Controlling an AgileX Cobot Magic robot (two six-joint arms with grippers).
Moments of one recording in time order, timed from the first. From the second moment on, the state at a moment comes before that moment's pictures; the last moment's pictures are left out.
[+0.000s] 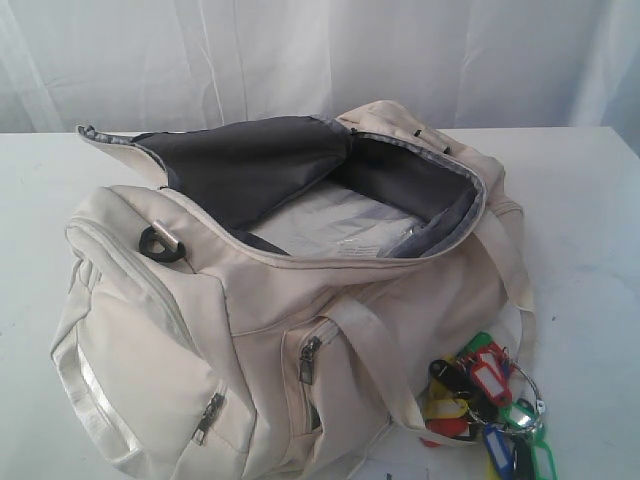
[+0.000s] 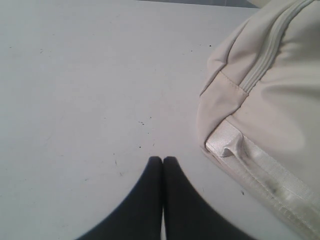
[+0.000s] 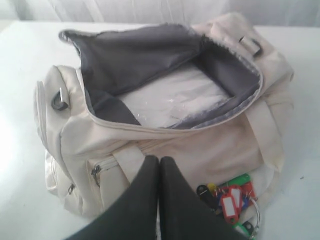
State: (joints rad) left arm 0.05 0.00 0.02 -0.13 0.40 0.05; right arm 0.36 0.54 -0.93 0.36 0.99 -0.04
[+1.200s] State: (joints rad) left arm 0.05 0.00 0.02 -0.13 0.40 0.05; right arm 0.26 0.00 -0.59 0.27 0.76 -0.04
